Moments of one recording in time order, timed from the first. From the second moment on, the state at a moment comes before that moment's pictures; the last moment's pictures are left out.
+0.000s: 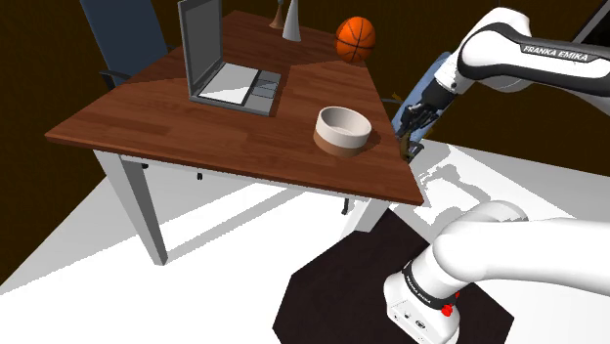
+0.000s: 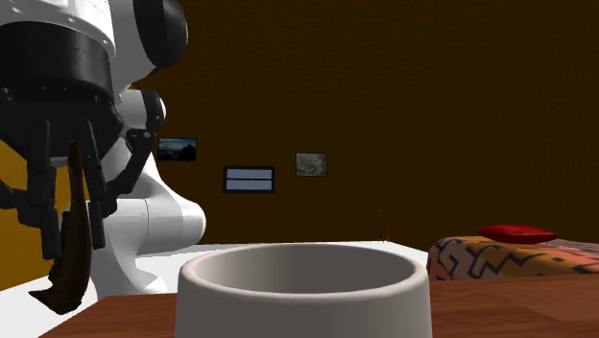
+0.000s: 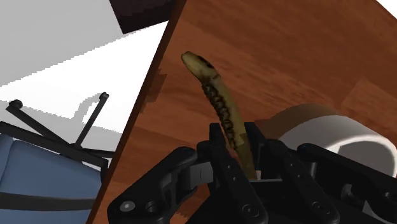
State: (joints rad) arm -0.12 -0.81 -0.39 -2.56 -0.09 1.91 -0.11
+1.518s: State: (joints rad) arm 0.01 -0.58 -0.22 -2.27 0.05 1.85 0.08
